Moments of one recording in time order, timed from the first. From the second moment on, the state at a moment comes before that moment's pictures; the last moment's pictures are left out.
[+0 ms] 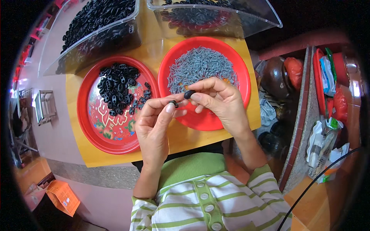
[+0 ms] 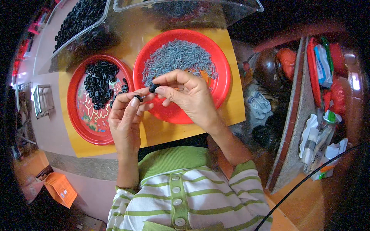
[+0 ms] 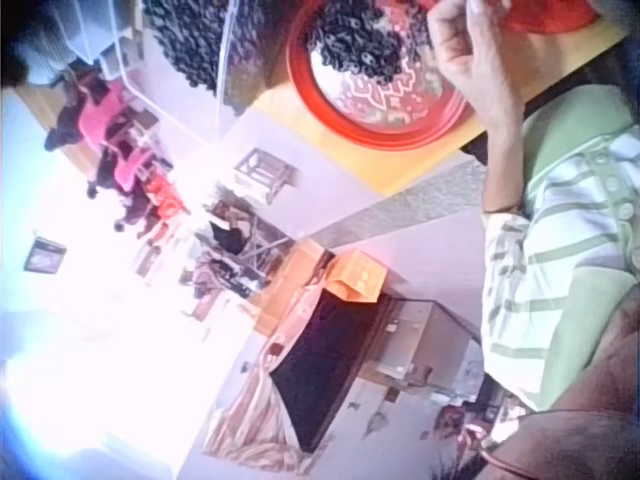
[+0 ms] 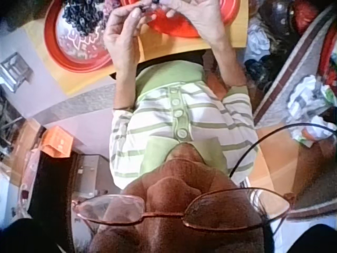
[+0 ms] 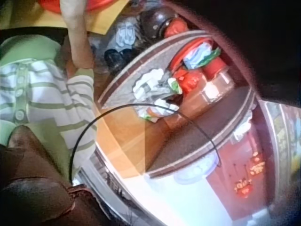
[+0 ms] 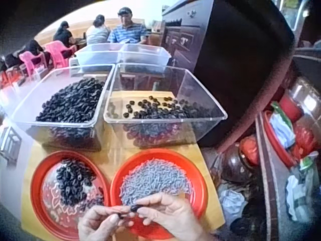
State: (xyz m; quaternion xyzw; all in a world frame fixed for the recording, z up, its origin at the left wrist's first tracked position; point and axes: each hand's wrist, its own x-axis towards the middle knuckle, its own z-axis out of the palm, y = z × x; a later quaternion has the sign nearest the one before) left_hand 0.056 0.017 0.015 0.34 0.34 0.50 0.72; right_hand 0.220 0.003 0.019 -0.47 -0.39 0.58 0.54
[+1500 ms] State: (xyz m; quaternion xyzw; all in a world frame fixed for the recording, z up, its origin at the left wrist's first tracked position) left_hand 0.073 0.012 0.002 0.36 0.40 0.47 0.70; right_hand 0.230 -0.008 0.001 -0.50 -0.36 0.57 0.54
